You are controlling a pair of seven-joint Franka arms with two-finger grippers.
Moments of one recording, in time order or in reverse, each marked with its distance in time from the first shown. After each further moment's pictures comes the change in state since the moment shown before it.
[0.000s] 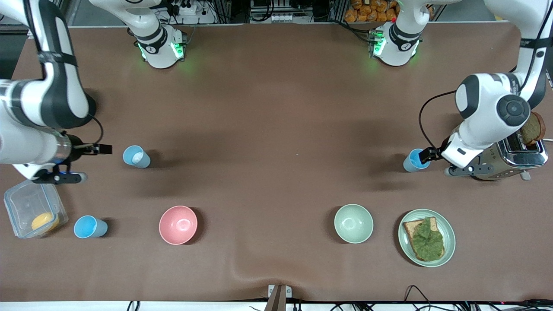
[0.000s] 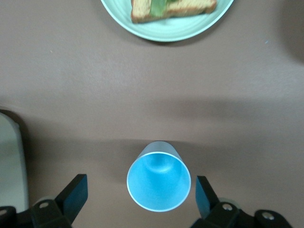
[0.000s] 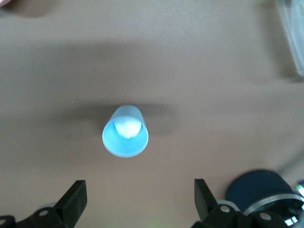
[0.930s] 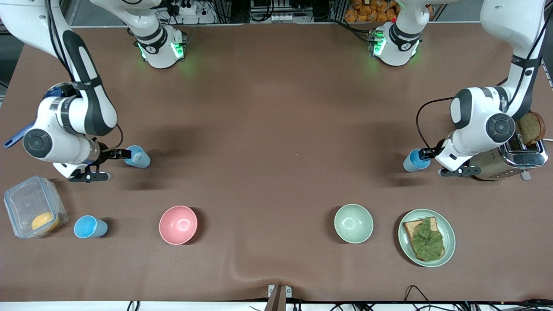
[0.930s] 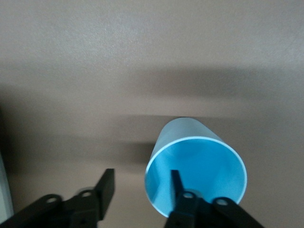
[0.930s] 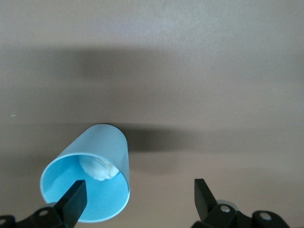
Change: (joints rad) left arm 0.048 0.099 -0.002 -0.037 0.001 0.008 0.046; right arm -0.050 0.071 0.001 -0.277 0.004 0.372 -0.071
